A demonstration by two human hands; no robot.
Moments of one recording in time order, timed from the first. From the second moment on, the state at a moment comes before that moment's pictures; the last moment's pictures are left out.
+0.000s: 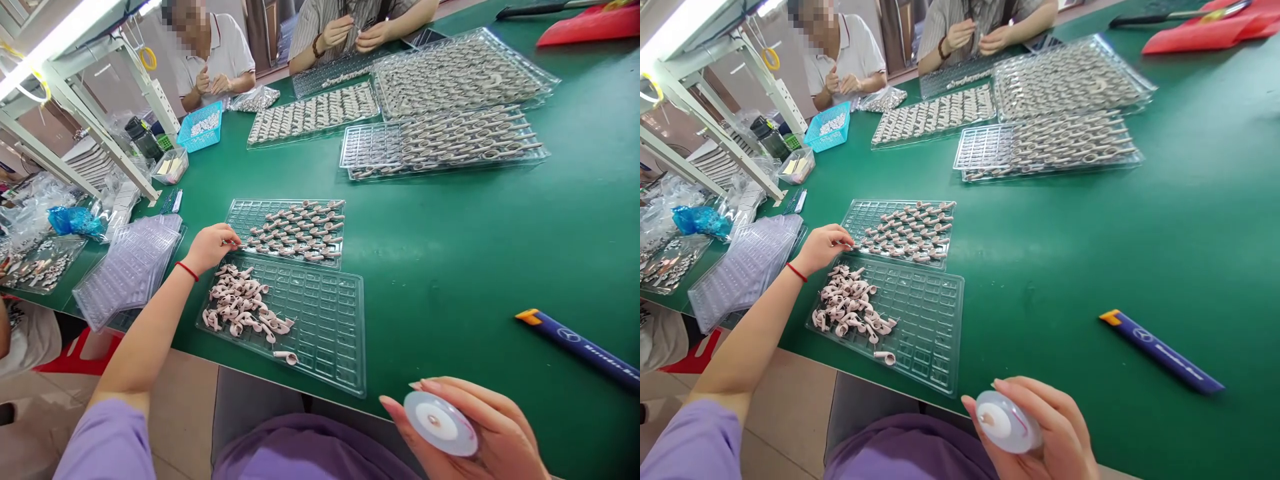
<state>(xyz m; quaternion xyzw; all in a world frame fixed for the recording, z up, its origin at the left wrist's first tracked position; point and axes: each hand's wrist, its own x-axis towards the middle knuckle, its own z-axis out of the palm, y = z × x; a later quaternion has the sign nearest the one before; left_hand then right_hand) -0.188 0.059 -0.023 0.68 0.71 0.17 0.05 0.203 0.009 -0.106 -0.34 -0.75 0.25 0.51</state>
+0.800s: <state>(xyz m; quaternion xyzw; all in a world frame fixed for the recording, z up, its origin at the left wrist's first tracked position) -0.043 -0.036 -0.016 0.68 0.65 0.27 0.21 0.204 0.009 -0.102 -0.35 -0.74 0.30 0.49</state>
